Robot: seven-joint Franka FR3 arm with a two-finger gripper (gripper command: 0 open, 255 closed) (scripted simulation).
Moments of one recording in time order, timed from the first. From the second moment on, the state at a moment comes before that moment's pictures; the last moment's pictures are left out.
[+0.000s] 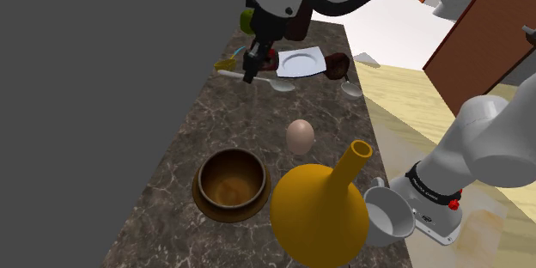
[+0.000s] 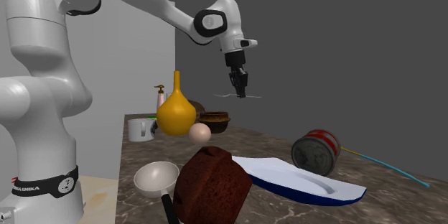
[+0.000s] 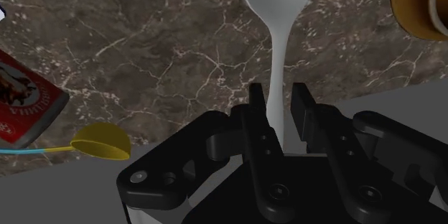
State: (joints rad) arm 0.35 -0.12 0.23 -2.07 0.16 2.18 -0.01
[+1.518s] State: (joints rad) arm 0.52 -0.04 0.48 -2.03 0.03 2.25 0.47
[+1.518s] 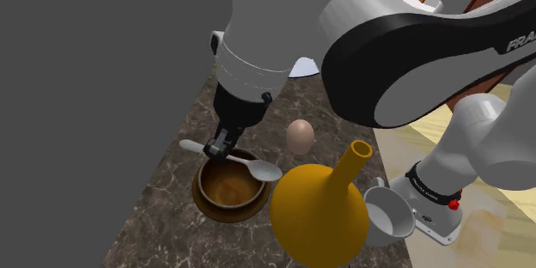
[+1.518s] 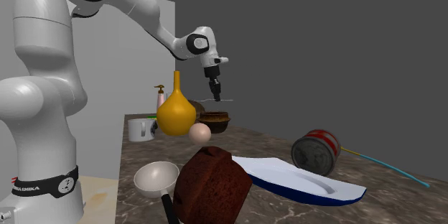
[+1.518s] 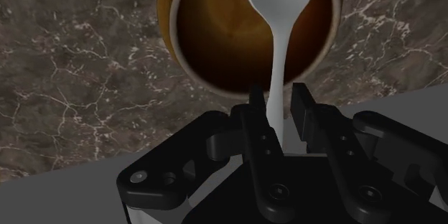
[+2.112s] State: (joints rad) arm 0.52 0.00 0.48 -2.11 0.00 2.37 0.49
